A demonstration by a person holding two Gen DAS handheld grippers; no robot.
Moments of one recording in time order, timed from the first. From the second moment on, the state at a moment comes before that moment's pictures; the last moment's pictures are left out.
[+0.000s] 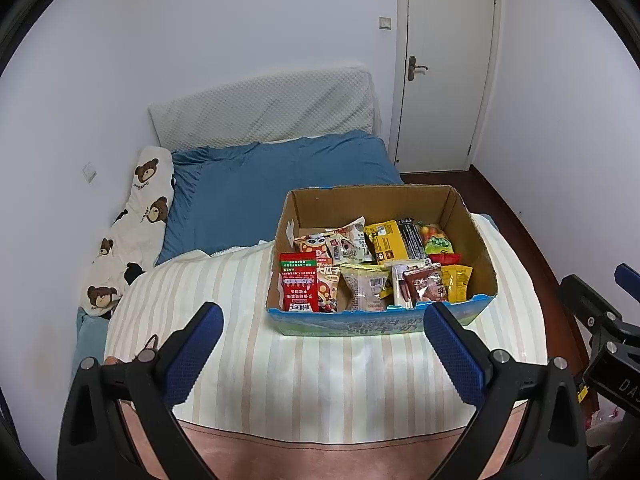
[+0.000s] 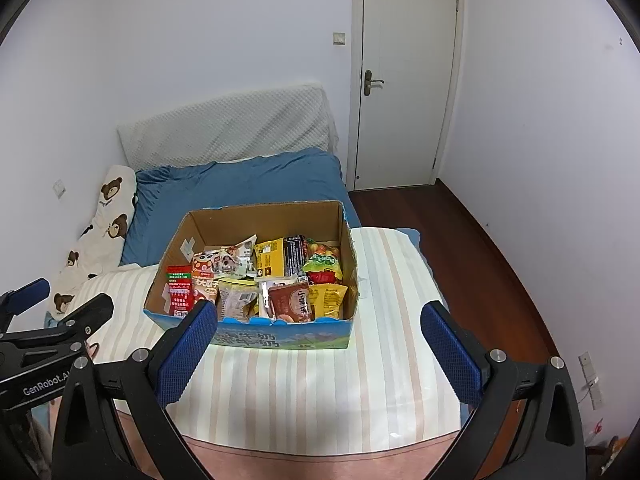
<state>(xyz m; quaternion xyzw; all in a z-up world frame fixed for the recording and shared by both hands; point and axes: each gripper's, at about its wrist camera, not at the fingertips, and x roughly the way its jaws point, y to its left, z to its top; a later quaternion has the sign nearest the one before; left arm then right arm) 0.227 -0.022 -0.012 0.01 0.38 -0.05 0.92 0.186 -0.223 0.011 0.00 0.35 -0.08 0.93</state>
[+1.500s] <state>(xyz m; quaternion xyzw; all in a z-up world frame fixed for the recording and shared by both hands) 0.222 -0.028 -0.009 0.00 0.38 -0.04 0.92 0.178 -0.222 0.012 0.00 0.36 -0.08 0.93</state>
